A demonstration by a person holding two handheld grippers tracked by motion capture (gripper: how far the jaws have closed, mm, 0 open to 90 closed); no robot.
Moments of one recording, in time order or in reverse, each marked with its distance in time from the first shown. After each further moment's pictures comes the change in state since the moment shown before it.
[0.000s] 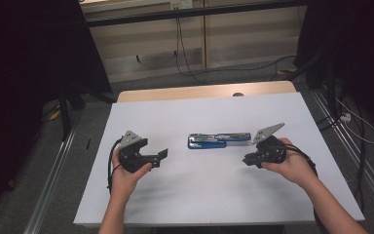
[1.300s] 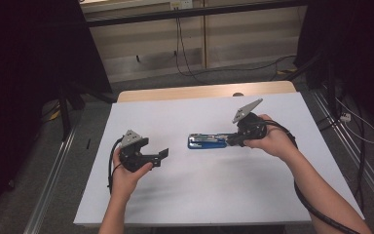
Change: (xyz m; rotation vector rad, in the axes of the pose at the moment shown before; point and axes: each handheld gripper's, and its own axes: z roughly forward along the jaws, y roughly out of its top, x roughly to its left) left arm 0.000 0.002 0.002 0.007 -0.007 0.012; right arm -0.017 0.074 0.011 -0.013 0.036 -0.109
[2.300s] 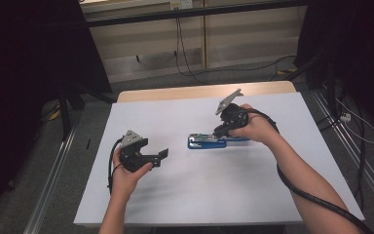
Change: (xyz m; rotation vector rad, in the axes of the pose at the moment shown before) left arm 0.001 -0.002 0.001 0.012 0.008 -0.005; right arm -0.018 0.042 0.033 0.047 0.045 -0.085
